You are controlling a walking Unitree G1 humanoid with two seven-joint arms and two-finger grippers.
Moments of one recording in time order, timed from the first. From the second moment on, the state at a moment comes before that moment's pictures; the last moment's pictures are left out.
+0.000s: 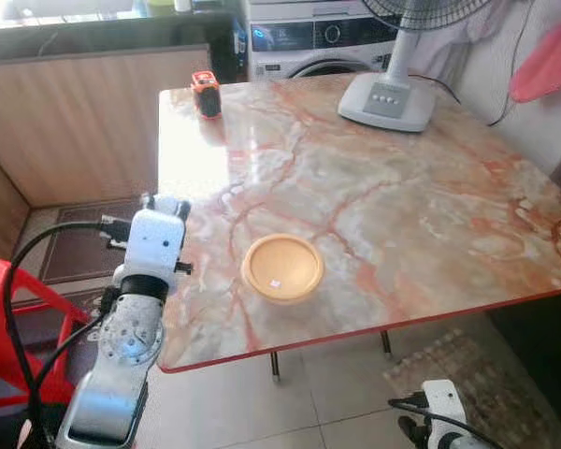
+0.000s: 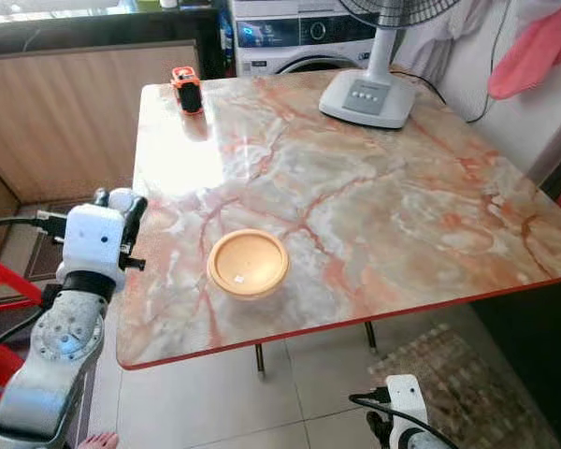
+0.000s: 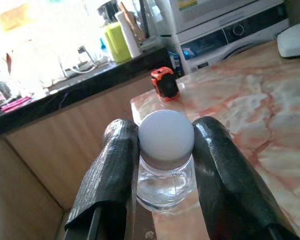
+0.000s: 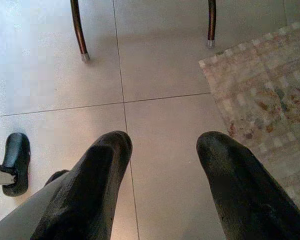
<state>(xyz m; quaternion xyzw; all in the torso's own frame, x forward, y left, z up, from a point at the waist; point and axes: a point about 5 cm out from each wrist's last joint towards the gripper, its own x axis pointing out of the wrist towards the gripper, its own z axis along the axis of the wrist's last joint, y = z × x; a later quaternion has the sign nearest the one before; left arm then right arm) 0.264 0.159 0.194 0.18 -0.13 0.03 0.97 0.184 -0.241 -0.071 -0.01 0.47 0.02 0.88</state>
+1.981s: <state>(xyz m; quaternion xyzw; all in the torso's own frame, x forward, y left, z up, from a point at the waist) 0.263 0.179 0.183 0.22 -0.19 0.08 0.95 0.186 -0.237 -0.071 0.05 0.43 -0.03 0.90</state>
